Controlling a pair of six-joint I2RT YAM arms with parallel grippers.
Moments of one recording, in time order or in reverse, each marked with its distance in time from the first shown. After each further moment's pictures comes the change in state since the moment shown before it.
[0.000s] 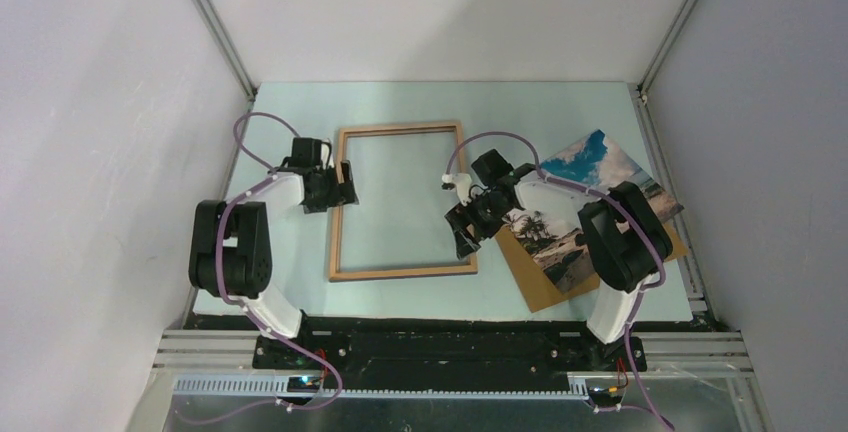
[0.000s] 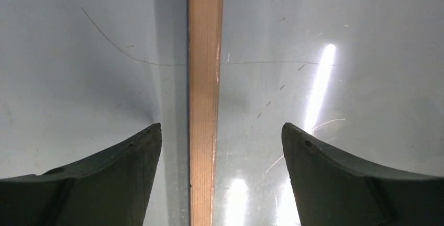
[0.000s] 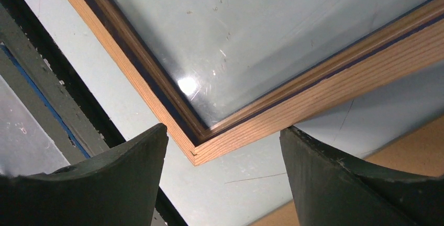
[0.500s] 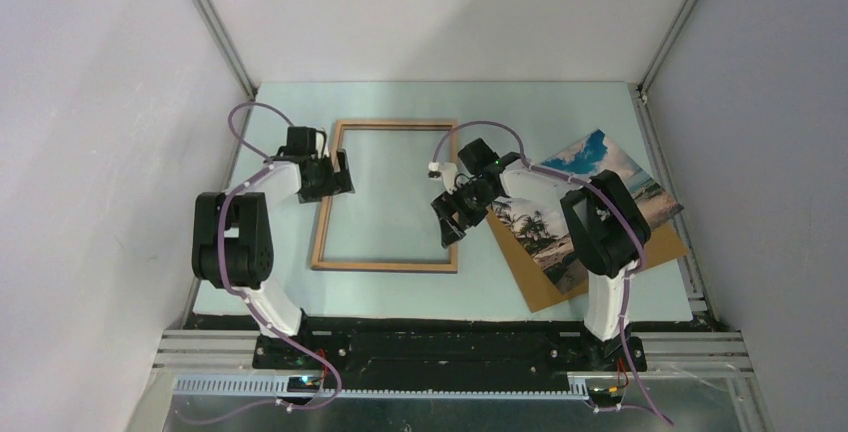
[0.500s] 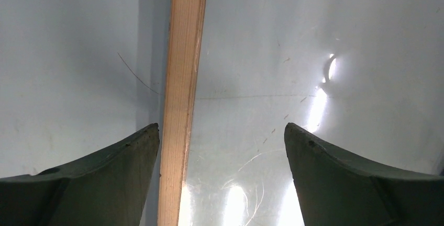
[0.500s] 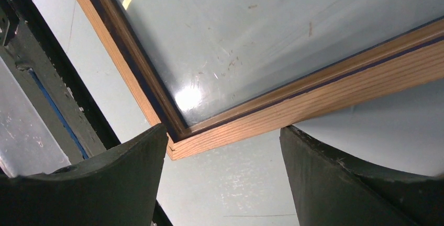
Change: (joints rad) left arm 0.039 0.062 0.098 -0.029 -0.003 0.016; right arm 0.016 0.135 0.167 -0.006 -0.064 0.012
